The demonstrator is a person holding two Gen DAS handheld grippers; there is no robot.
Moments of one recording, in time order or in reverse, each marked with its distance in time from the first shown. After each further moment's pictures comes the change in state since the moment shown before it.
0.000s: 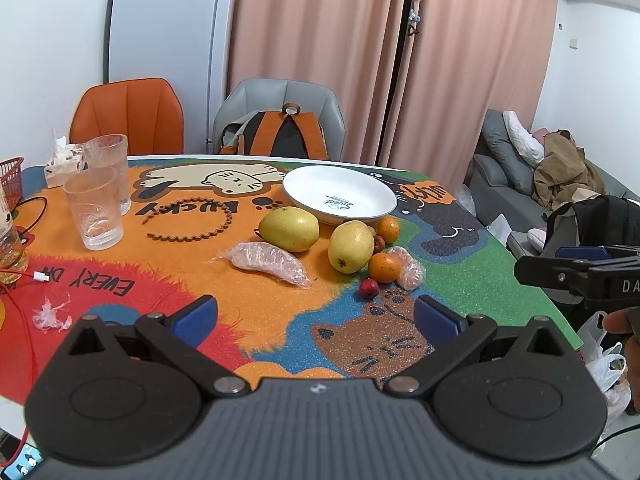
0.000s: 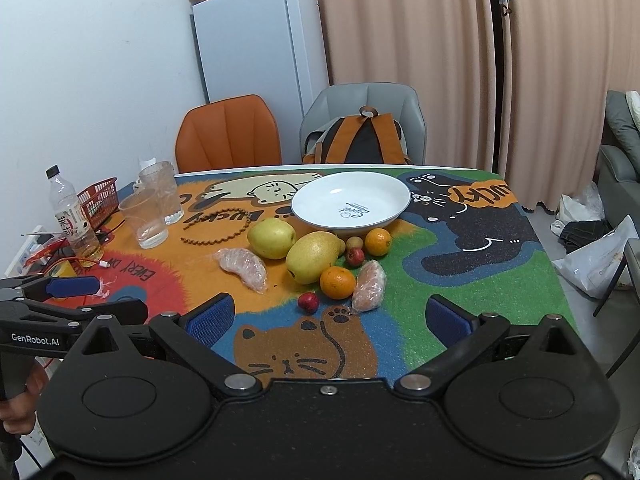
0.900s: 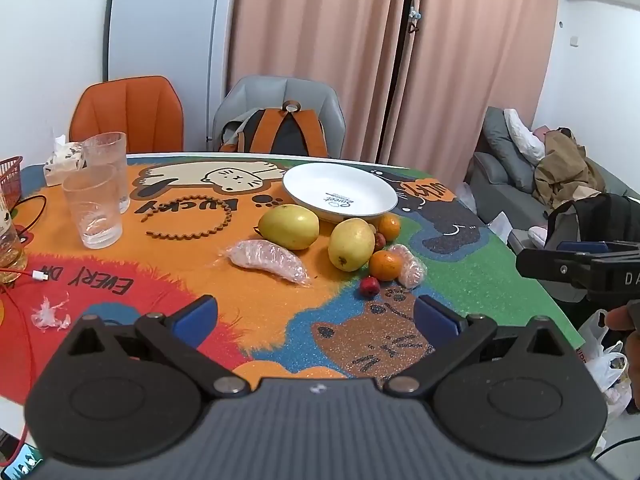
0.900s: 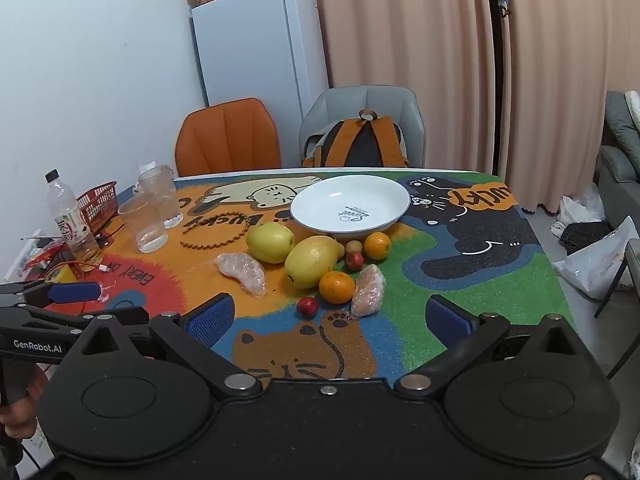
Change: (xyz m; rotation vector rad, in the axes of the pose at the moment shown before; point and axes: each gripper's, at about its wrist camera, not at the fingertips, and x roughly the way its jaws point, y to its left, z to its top) left arm 0.004 0.003 -0.002 0.005 0.003 0.001; right arm 0.003 -0.003 0.002 0.006 -0.009 0.001
